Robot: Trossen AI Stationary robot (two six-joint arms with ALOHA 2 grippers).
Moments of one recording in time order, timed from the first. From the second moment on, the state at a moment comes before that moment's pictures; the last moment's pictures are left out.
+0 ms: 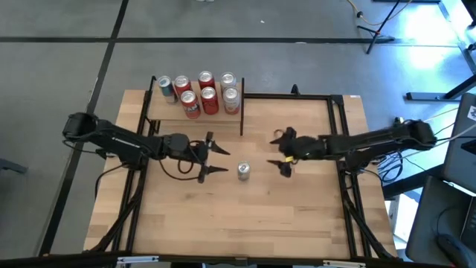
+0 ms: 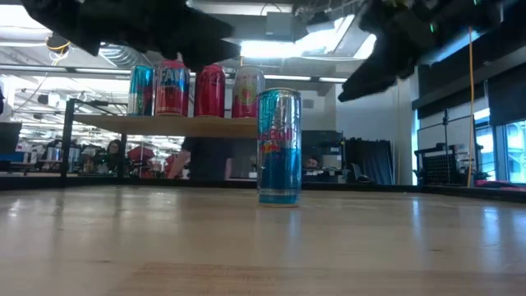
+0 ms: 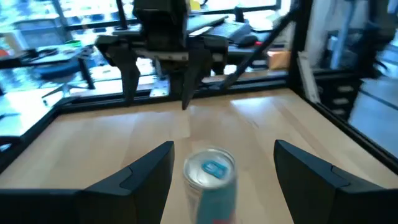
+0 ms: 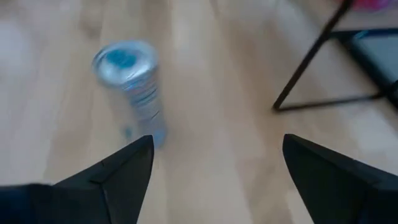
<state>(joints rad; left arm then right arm) -0.05 1.27 0.51 0.61 0.02 0.07 0.10 1.17 0.71 -0.17 0.24 0.10</state>
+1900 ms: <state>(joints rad) -0.08 1.61 0.67 0.64 -0.09 -0.02 0.01 1.15 0.46 0.24 0.03 -0.05</state>
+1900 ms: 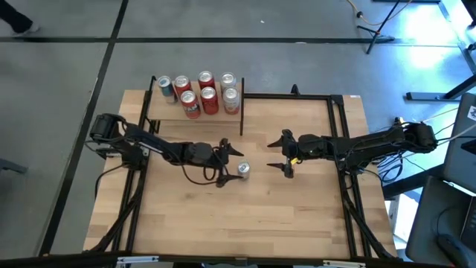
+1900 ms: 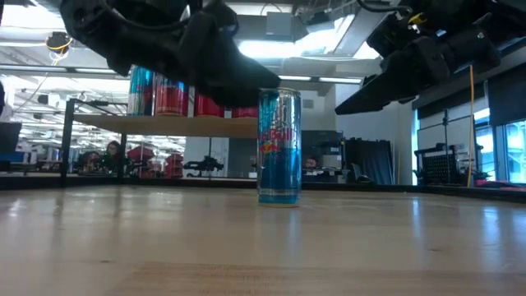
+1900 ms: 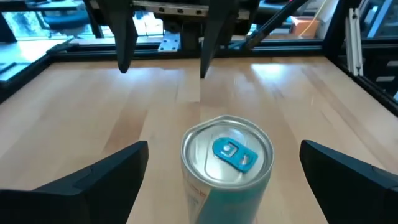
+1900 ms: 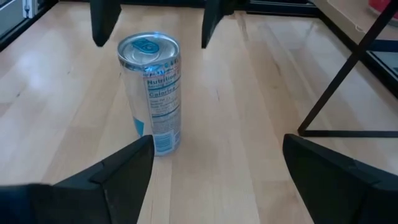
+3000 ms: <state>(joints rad) -0.11 1.68 0.67 0.74 -0.11 -0.02 0.01 1.15 0.46 0.24 0.03 -0.05</state>
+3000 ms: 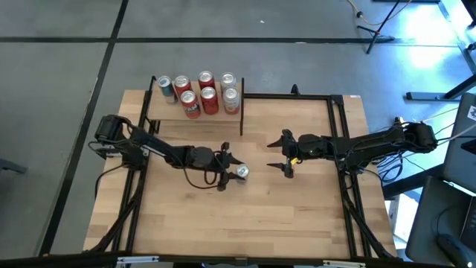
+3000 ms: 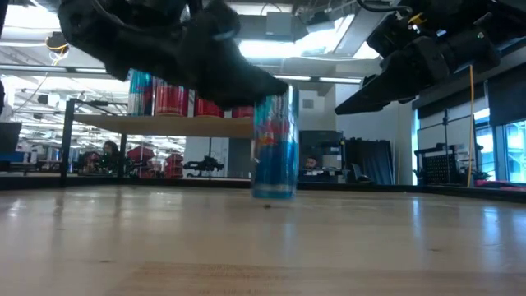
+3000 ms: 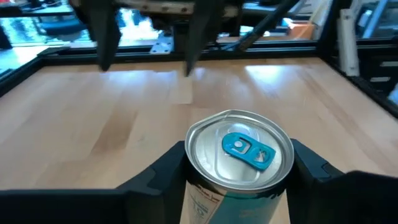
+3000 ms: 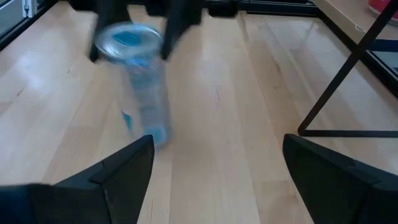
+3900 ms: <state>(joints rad) -0.27 0.67 0.67 -0.36 -0.80 -0.18 0.01 1.15 0.46 0.27 0.03 -0.05</state>
